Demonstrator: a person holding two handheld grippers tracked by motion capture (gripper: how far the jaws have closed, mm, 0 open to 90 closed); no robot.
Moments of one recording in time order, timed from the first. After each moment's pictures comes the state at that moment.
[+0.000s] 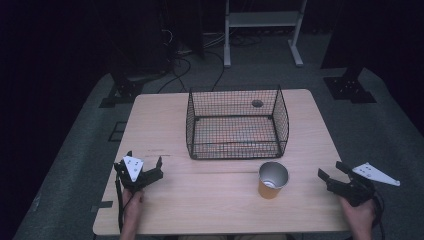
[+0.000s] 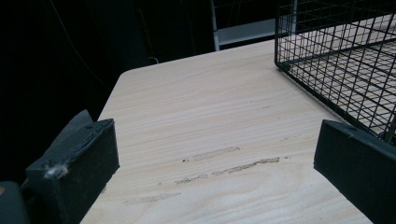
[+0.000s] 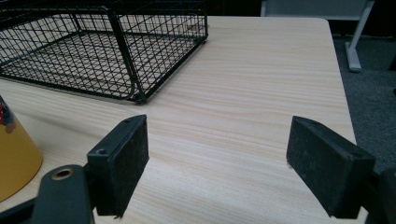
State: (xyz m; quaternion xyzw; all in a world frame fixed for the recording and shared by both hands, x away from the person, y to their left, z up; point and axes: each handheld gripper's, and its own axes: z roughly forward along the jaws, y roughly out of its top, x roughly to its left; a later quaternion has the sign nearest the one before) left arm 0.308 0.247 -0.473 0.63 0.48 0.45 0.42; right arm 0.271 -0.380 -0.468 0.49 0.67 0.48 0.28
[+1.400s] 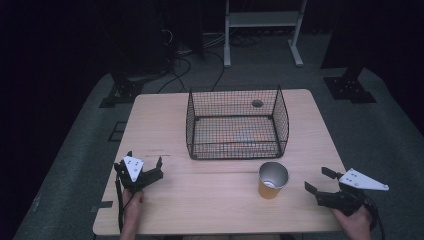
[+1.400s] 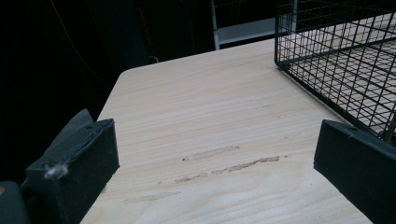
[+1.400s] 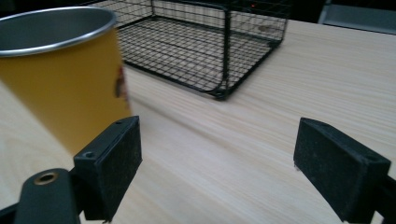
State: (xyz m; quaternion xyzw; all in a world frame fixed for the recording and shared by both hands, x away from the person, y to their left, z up) left arm 0.308 0.247 -0.473 0.63 0.48 0.45 0.41; right arm 0.248 -0.340 -0.452 0.40 0.74 0.49 0.24
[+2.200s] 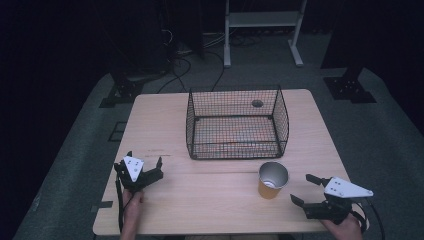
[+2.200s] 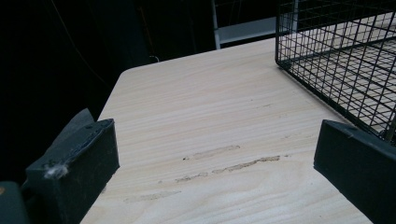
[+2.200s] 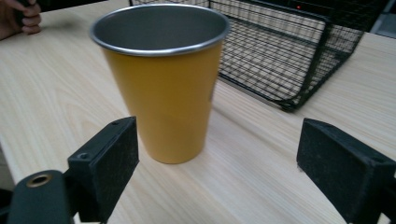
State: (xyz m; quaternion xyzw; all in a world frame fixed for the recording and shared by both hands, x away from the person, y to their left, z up) left arm 0.308 0.246 -0.474 0.63 0.48 0.45 0.41; right arm 0.231 -0.301 -0.446 0.33 0.78 0.49 0.21
